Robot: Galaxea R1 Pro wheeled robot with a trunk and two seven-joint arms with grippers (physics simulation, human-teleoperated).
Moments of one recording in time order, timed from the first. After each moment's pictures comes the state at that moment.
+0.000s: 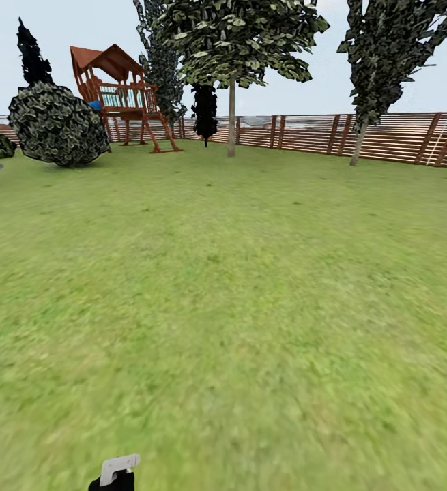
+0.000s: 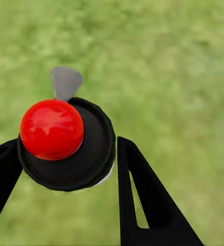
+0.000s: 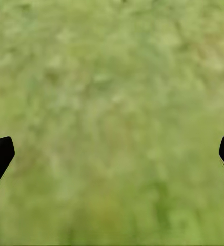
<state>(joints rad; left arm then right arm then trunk) -0.32 0.00 0.34 -0.29 -0.14 -0.29 -0.09 -0.26 0.01 -0.50 -0.03 0.53 -0.66 0.05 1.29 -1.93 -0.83</state>
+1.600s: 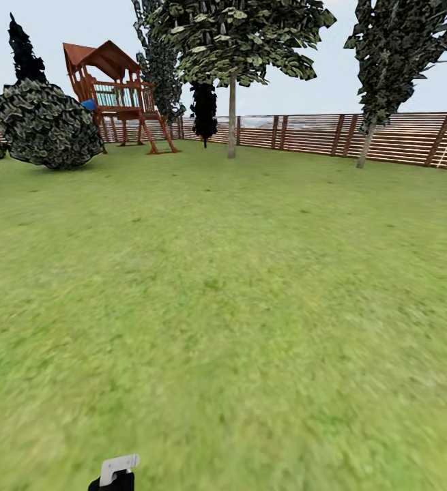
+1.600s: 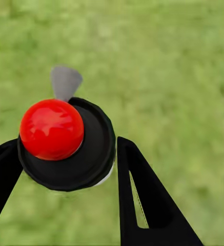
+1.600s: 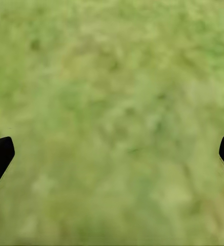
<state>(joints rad) -0.32 0.00 0.33 -0.29 -0.14 -0.29 -0.09 -0.26 0.01 -0.50 -0.03 0.53 -0.66 0.05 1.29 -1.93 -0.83</state>
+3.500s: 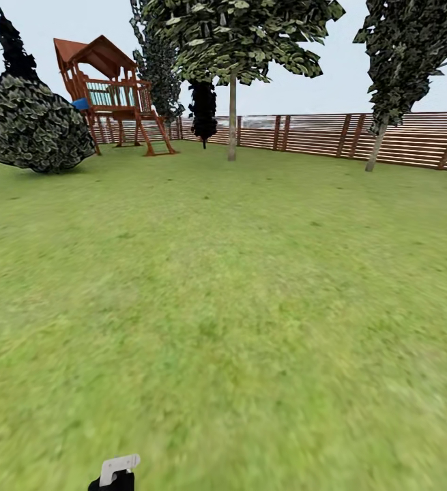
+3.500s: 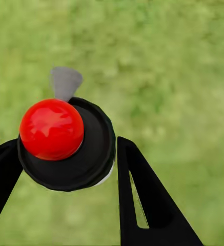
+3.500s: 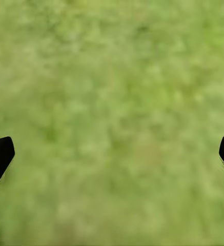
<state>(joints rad) -0.32 0.00 0.33 -0.29 -0.14 -0.29 -0.09 -0.26 0.01 -0.50 -0.03 0.53 -0.66 0.05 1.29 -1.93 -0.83</state>
